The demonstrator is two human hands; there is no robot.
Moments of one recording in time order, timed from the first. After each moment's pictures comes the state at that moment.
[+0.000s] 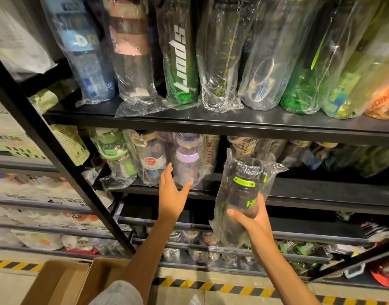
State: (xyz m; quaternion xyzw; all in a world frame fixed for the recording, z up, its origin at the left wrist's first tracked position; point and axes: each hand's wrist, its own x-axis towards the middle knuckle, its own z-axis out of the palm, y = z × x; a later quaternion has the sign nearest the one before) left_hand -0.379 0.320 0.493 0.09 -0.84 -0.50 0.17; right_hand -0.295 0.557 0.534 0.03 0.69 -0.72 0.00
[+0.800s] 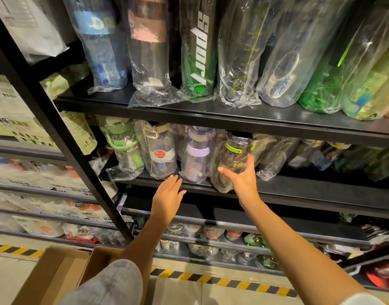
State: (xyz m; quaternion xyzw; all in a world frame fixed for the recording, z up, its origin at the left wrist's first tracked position) left_hand -0.391 0.256 0.392 -0.07 -0.94 -0.16 0.29; right_hand -0.407 0.506 0.541 0.06 0.77 -0.64 -0.05
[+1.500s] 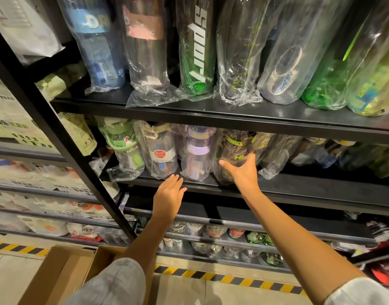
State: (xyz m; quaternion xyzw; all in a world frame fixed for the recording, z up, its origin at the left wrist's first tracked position) left_hand -0.389 0.259 0.402 -0.09 -0.93 -0.21 0.29; right_hand -0.427 0.504 0.545 0.10 0.80 -0.59 -0.05
